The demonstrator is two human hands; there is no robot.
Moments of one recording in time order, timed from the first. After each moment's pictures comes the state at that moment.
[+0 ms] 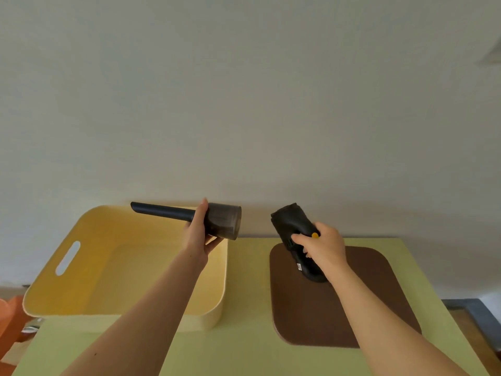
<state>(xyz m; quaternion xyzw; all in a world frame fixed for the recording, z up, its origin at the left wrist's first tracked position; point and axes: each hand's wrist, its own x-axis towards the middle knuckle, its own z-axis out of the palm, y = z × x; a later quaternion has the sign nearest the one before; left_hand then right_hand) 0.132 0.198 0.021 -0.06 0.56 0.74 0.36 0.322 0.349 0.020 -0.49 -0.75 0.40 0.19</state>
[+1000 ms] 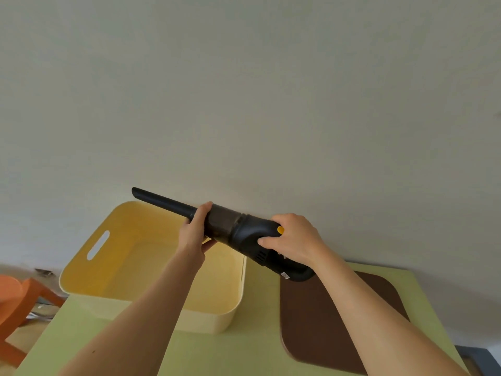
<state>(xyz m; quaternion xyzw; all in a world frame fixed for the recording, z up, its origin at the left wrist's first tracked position) 0.109 0.153 0.042 -0.06 0.57 0.76 0.30 0.256 0.281 0.104 -0.24 -0.94 0.24 0.04</state>
